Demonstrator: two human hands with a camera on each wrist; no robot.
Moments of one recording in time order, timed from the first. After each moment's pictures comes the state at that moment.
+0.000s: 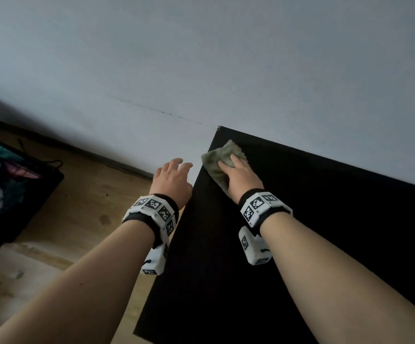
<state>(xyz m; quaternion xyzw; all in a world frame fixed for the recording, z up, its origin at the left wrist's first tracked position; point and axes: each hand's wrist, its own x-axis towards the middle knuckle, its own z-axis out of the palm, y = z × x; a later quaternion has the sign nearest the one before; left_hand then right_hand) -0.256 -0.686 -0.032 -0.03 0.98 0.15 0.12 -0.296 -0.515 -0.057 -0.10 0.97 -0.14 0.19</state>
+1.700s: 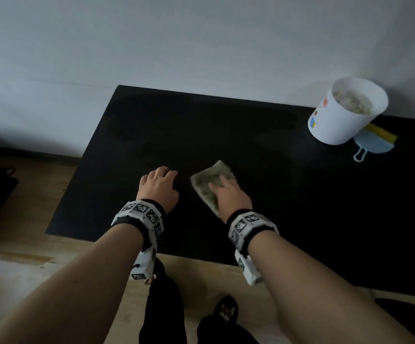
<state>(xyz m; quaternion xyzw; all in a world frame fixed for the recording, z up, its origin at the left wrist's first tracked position) -0.039 -0.437 -0.021 0.03 0.98 0.10 0.17 -0.022 -0.259 -0.057 -0.03 0.96 -0.13 0.23</state>
